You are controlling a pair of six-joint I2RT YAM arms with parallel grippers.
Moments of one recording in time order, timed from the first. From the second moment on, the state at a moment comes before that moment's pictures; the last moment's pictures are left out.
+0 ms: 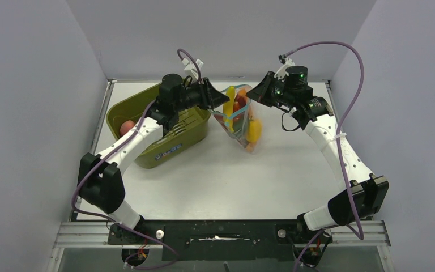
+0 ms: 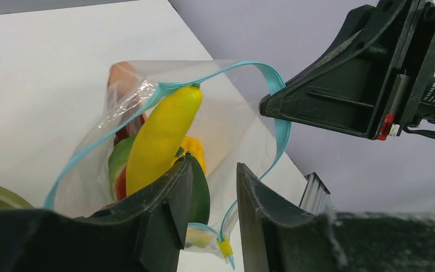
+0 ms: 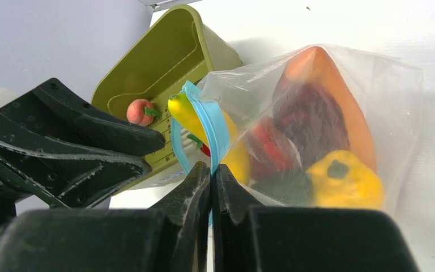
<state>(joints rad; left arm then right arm) -0.48 1.60 1.34 0.15 0.52 -0.65 0.32 1.44 1.49 -0.46 -0.29 0.62</state>
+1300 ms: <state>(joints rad) -0.60 1.67 1.33 0.22 0.32 -0.49 0.33 1.44 1.51 -0.46 -0.31 0.62</state>
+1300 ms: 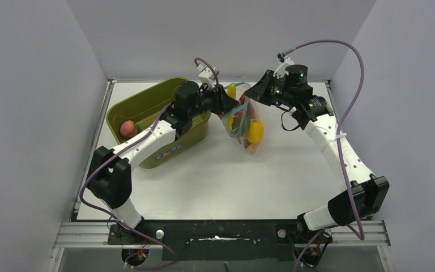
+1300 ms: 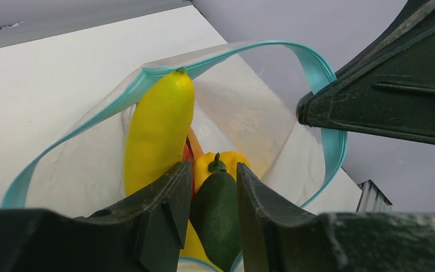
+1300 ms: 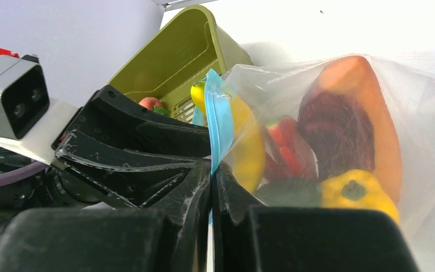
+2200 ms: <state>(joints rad) -0.61 1.57 1.38 0.02 0.19 -0.42 0.35 1.44 1.51 -0.46 -0.31 0.61</state>
